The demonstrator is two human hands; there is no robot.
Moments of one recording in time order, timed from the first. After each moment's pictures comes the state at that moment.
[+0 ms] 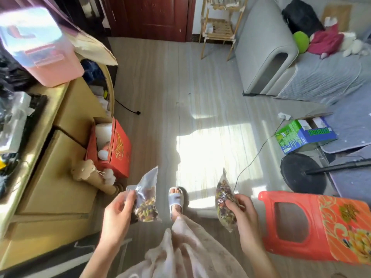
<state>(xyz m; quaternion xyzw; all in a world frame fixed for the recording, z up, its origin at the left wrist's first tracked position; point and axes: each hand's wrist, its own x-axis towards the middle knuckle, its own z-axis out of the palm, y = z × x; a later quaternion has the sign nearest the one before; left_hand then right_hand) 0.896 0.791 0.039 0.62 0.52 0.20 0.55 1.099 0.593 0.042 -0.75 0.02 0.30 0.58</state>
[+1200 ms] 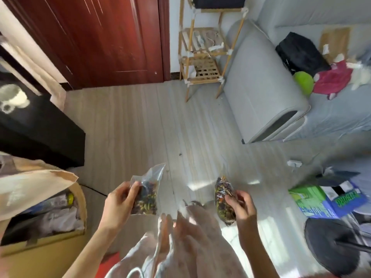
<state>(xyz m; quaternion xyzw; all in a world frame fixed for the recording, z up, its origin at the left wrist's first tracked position) 1.407 1.333 0.058 0.73 0.42 0.11 0.52 1.561 1.095 0.061 -0.72 0.09 0.23 0.65</state>
